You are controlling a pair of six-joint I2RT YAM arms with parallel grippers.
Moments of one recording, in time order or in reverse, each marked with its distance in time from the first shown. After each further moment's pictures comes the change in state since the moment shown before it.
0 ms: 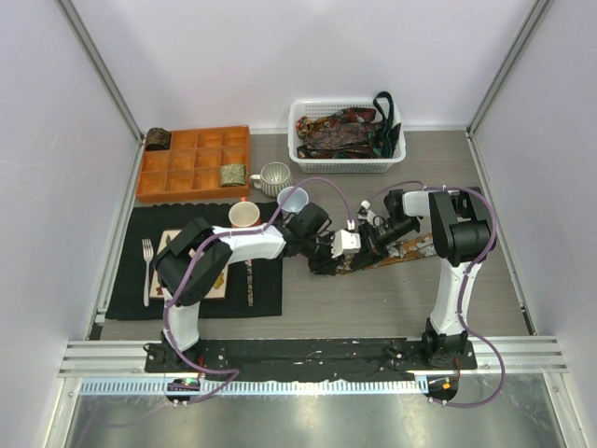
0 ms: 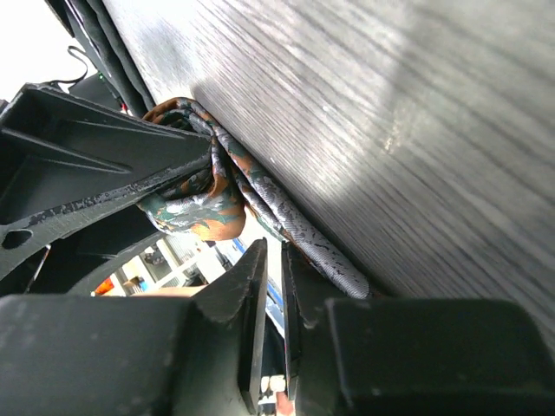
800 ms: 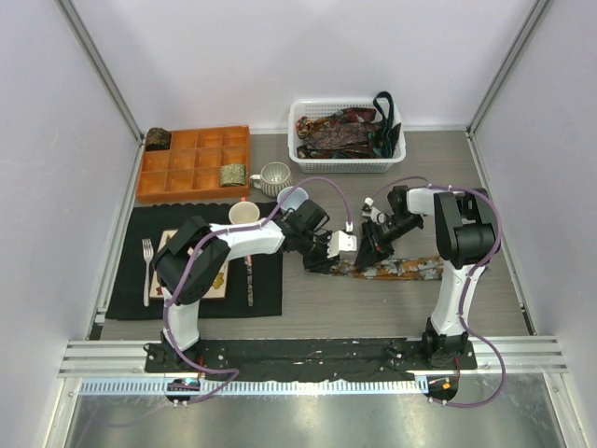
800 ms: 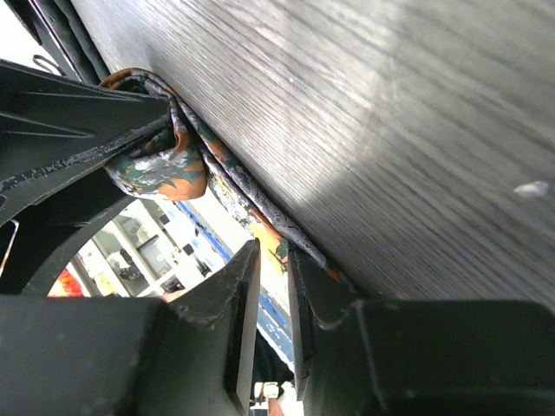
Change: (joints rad) left arm 0.020 0.005 0.049 -0.146 -0.025 0.128; right arm -0.019 -0.035 0.017 -0.030 0.091 -0.023
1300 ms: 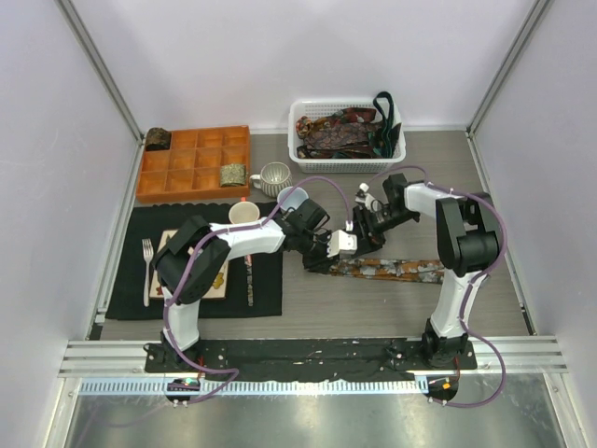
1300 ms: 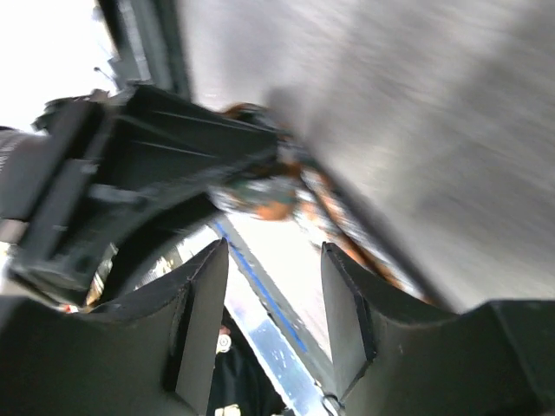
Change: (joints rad) left arm 0.003 0.005 0.014 -0.031 0.009 0.003; right arm 0.036 -0.063 0.038 0.054 -0.094 0.063
